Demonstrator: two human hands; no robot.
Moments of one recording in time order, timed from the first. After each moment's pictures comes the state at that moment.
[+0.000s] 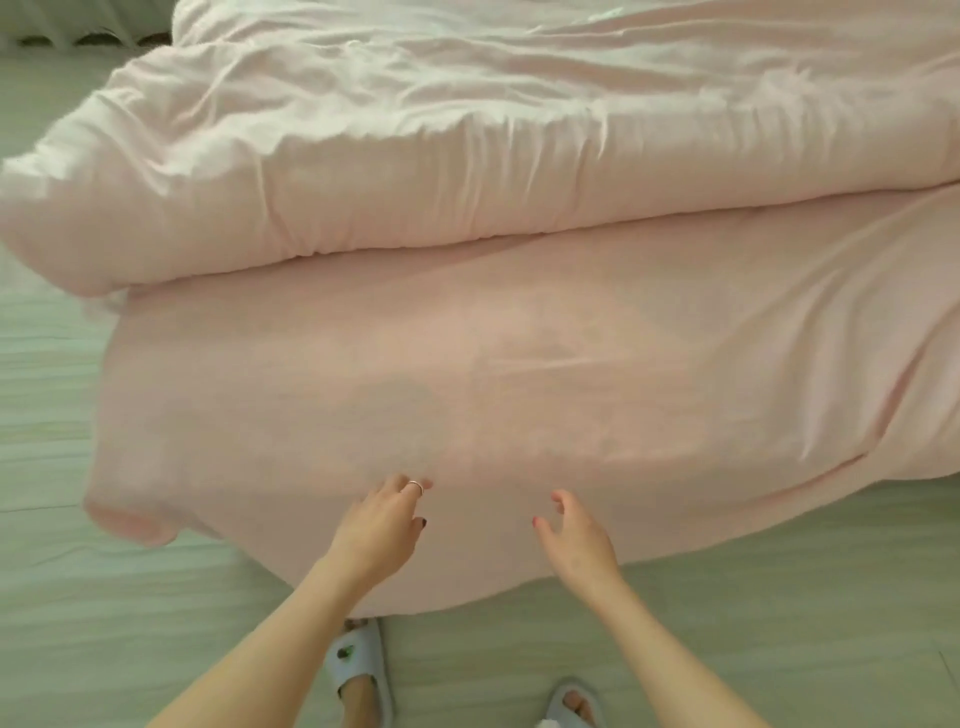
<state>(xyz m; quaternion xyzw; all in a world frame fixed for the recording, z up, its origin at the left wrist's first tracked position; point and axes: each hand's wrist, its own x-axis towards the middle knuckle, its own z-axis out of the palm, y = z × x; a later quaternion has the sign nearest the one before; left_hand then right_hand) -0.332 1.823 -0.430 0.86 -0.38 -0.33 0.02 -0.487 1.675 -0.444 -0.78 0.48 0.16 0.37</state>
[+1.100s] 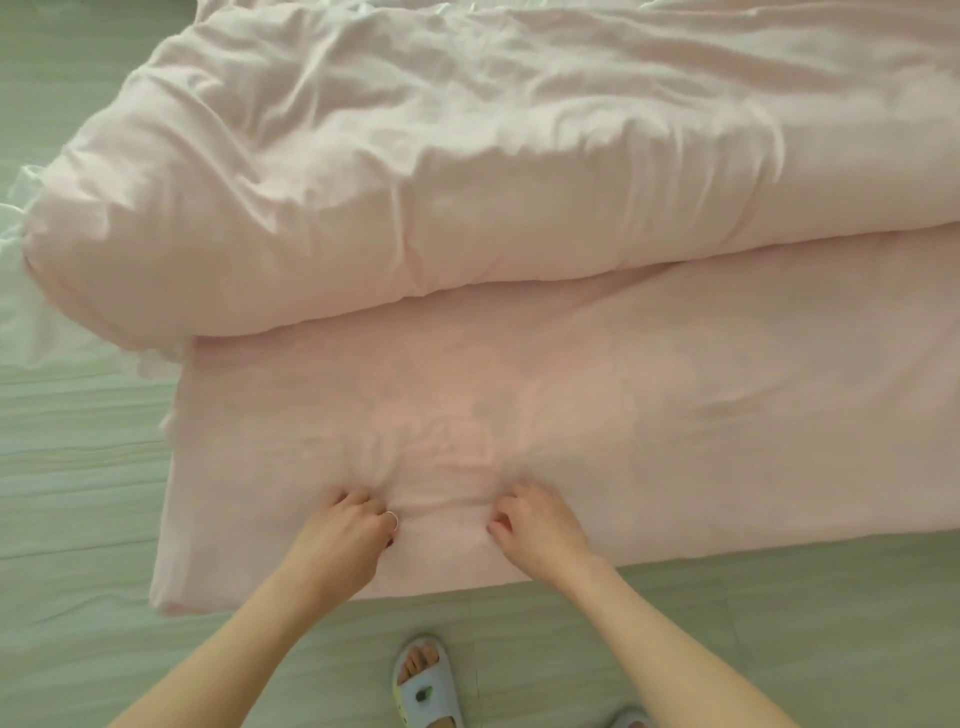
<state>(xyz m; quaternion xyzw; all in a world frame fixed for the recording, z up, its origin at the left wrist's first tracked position) -0.097 1.928 -0.479 0.77 -0.62 -0.14 -0.08 -0.246 1.758 -0.476 -0.92 0.24 0.24 0.21</state>
